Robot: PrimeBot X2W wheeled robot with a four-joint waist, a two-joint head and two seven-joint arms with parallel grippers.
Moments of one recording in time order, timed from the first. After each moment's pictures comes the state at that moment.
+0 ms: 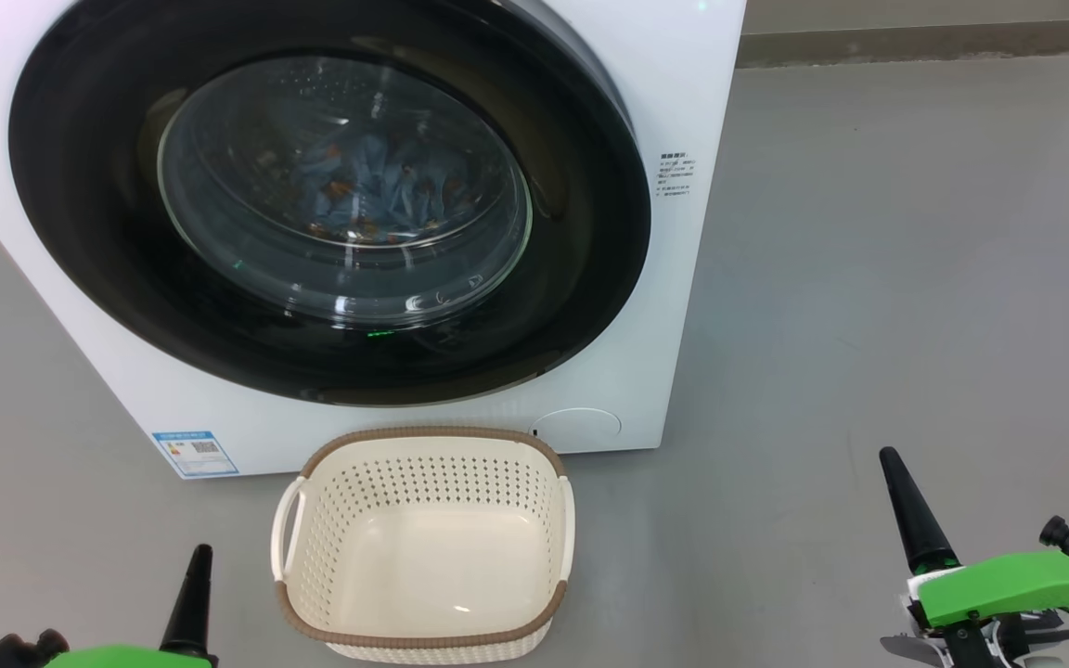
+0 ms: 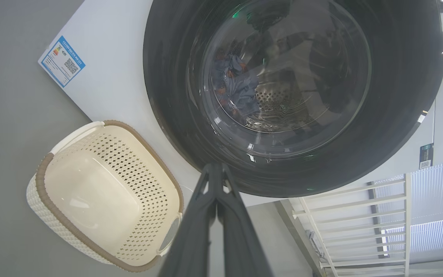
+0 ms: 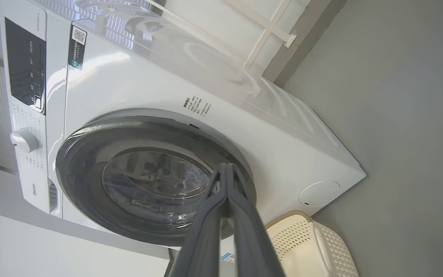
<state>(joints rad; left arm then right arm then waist) -0.03 0.06 0.03 0.26 -1.21 -0.13 -0.01 -0.10 -0.11 0.00 0.27 1.21 0.13 -0.03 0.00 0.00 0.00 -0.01</state>
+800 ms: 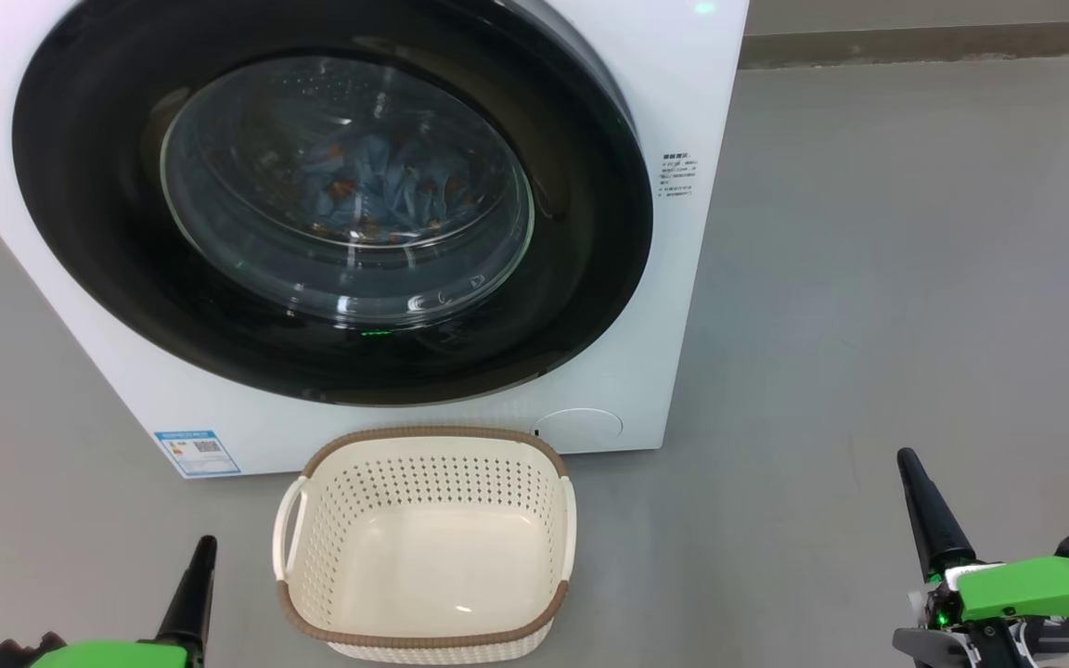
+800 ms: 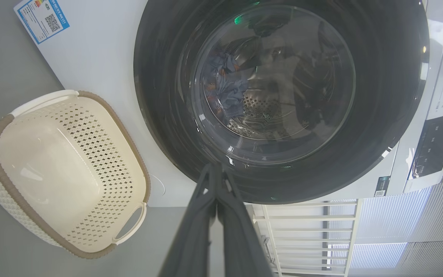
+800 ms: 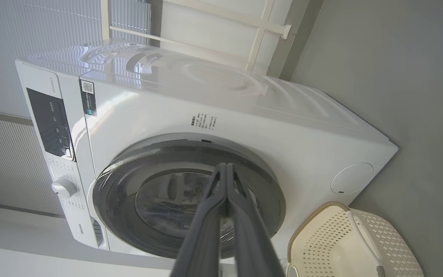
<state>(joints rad) -0.04 0.05 0.06 0.26 -1.42 -0.13 0.05 -0.10 -0.08 -0.07 0.27 1.44 0.13 0.04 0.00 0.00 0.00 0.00</state>
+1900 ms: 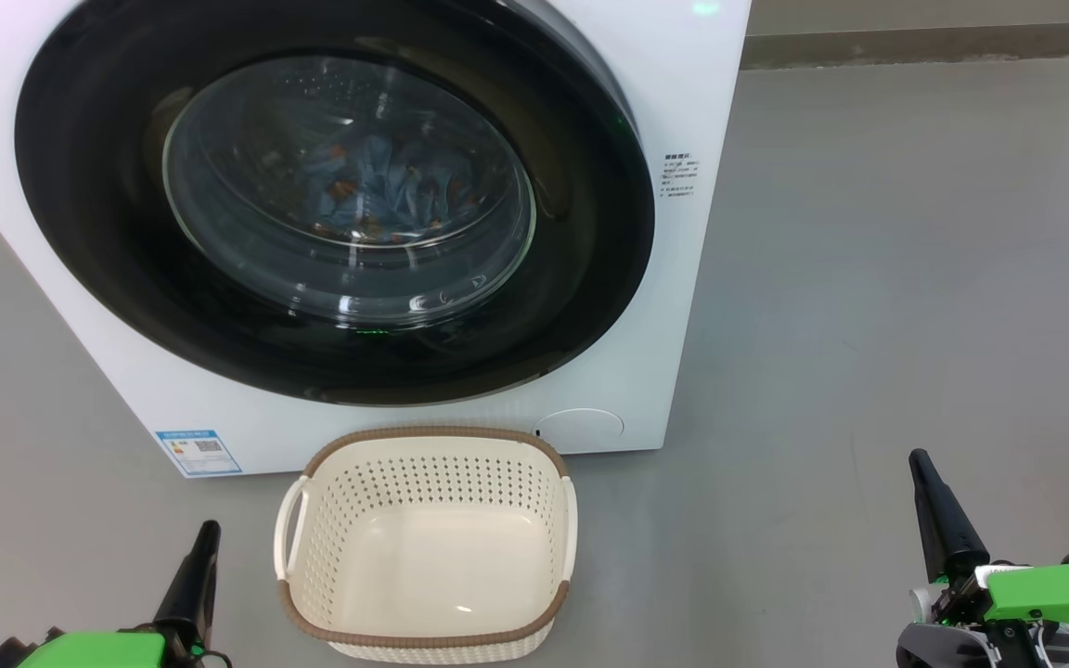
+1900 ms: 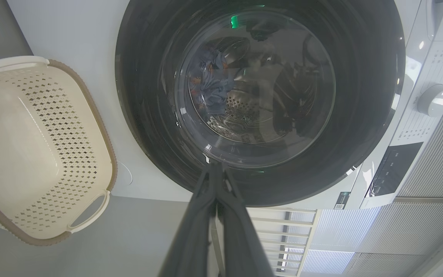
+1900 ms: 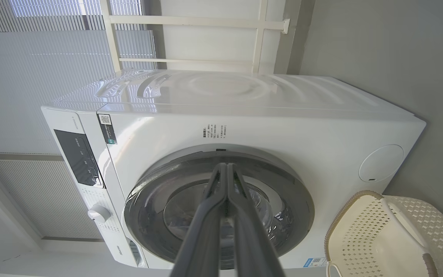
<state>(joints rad) -0.07 0.04 0.08 0.26 -1.60 -0.13 0.11 -0.10 -0.06 -0.12 0.27 1.61 0.13 0.10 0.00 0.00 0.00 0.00</state>
